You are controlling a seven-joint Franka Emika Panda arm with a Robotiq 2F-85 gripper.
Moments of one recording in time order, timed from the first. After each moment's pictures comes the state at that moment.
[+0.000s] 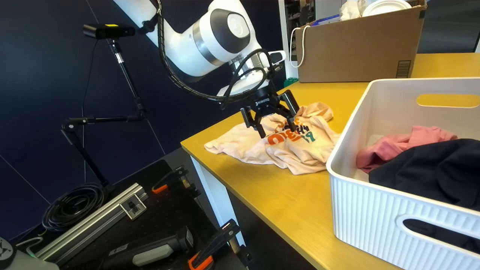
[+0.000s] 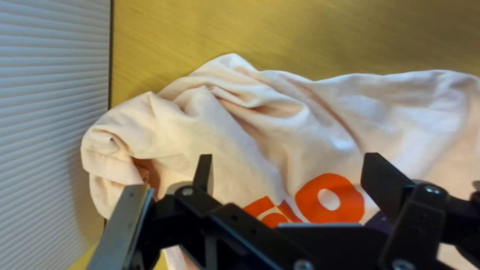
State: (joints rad) arm 0.14 0.51 -0.08 -2.04 -0.52 2.55 0.03
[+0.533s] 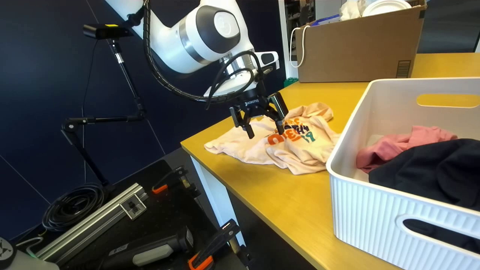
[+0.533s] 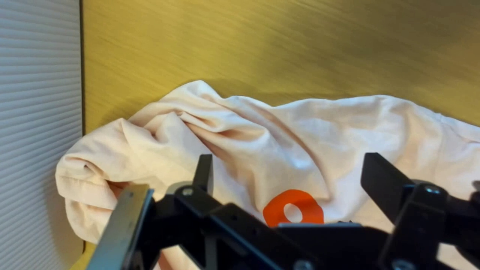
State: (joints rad) arm 0.12 0.45 -0.05 -2.13 -0.45 2.55 -0.01
